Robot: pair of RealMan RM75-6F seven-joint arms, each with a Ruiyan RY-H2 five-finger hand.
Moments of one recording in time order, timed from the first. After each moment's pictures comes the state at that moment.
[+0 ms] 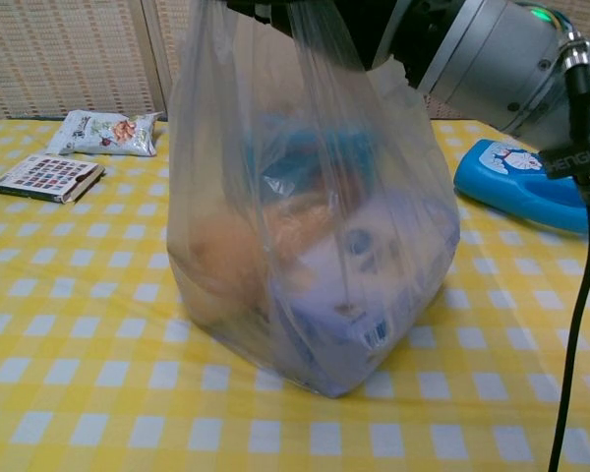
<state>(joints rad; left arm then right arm) -0.03 -1.06 -0.07 -1.58 1.51 1.59 -0.13 1.03 -1.55 0.12 -1.36 -1.74 1.30 1.41</state>
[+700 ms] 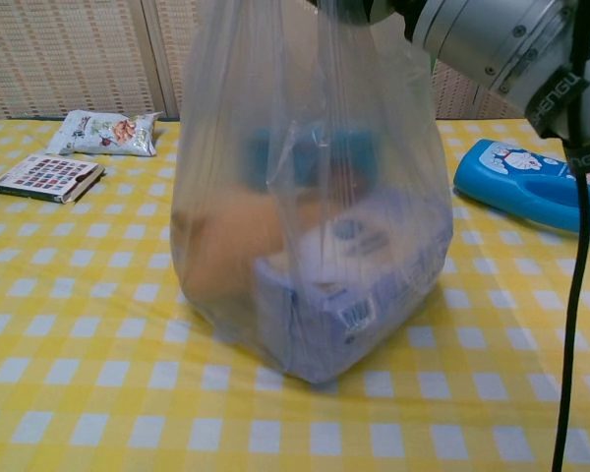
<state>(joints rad) -0.03 -1.06 -0.07 -1.58 1.52 1.59 -0.13 1.01 -1.54 0.22 -1.45 -1.56 1.25 1.80</state>
